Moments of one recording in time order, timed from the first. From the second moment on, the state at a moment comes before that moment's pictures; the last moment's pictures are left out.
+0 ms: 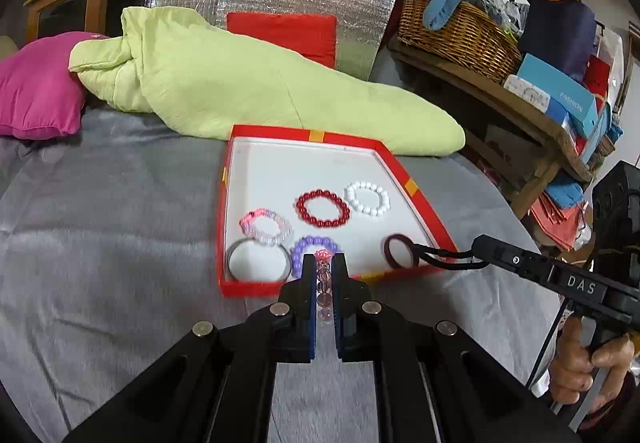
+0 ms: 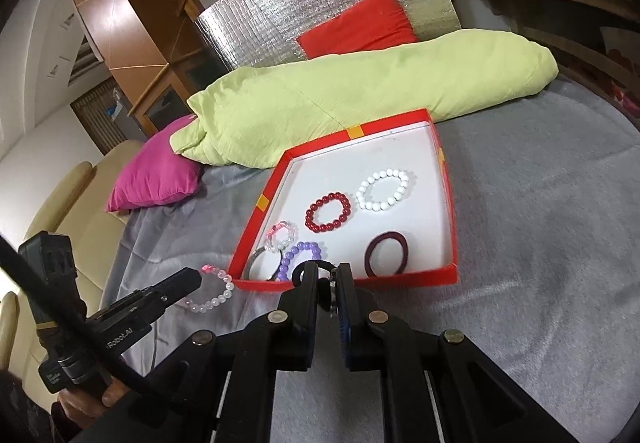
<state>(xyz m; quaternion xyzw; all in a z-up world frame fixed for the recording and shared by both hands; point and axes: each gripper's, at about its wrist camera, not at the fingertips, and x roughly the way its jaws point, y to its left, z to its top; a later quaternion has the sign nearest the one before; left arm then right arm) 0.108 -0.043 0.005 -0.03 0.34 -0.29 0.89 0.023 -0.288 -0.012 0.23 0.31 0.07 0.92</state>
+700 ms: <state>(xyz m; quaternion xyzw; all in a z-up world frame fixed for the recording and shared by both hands) 0.172 -0.068 -0.001 -0.04 0.35 -0.25 0.90 0.100 -0.301 -0.023 0.26 0.30 0.03 0.92</state>
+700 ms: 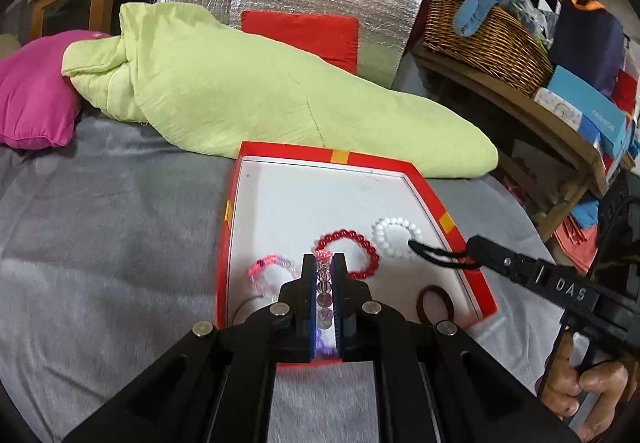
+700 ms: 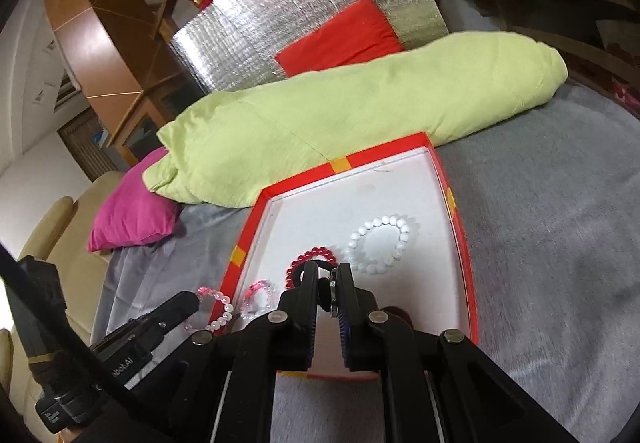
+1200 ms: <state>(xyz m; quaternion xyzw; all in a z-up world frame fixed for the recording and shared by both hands) 0.236 -0.084 -0.019 -0.05 0.37 -0.24 0.90 0.184 -0.299 -0.030 0.24 0.33 0.02 0.91</state>
